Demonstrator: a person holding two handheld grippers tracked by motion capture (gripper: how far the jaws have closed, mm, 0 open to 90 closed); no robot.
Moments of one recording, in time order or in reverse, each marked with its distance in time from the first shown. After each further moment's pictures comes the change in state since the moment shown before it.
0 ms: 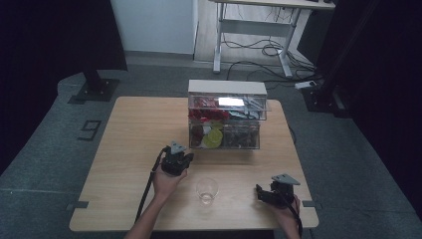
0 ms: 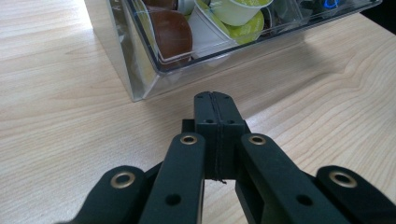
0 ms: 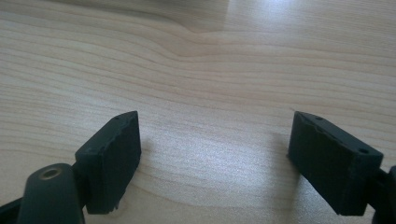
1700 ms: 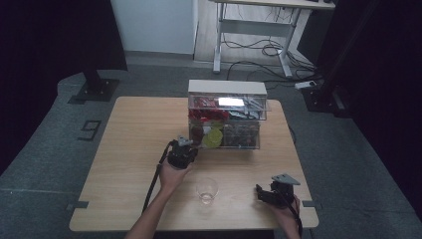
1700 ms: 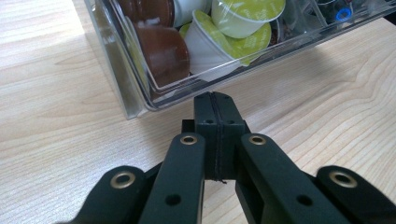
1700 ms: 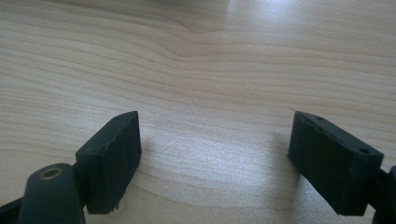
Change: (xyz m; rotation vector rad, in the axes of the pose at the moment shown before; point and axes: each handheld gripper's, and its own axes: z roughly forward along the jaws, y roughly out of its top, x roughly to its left) left arm -0.004 0.020 0.016 0.036 0.006 -0.001; right arm 0.000 0.000 0.000 0.000 0.002 0.001
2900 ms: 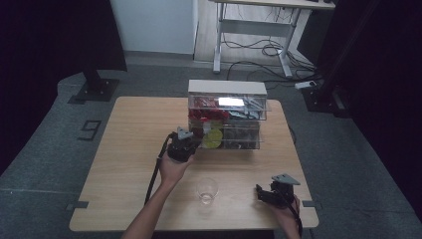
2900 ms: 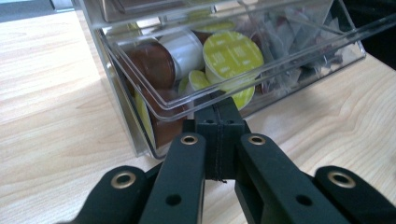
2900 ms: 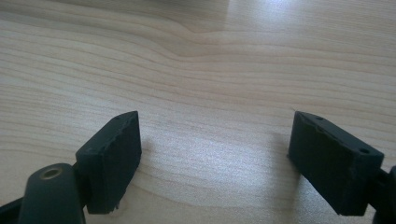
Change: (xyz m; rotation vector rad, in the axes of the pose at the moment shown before) left arm -0.004 0.028 -0.018 -0.083 0.019 0.008; right arm 0.000 0.000 0.000 0.000 0.001 -0.003
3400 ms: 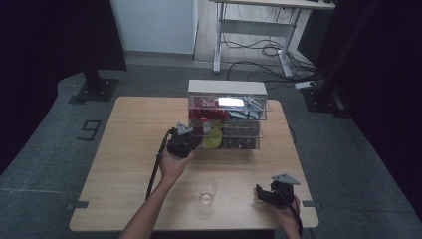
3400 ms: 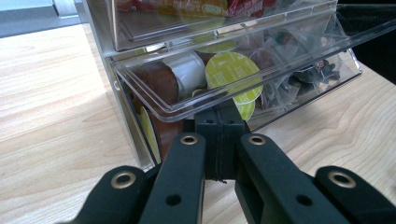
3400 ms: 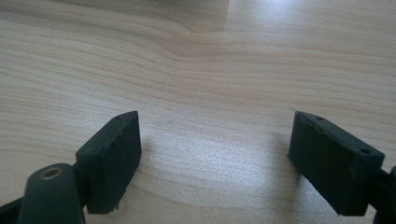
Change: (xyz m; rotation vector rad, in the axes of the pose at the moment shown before) left arm 0.001 0.014 -0.004 -0.013 0.009 0.009; right arm 0.000 0.000 0.000 0.001 0.002 0.000
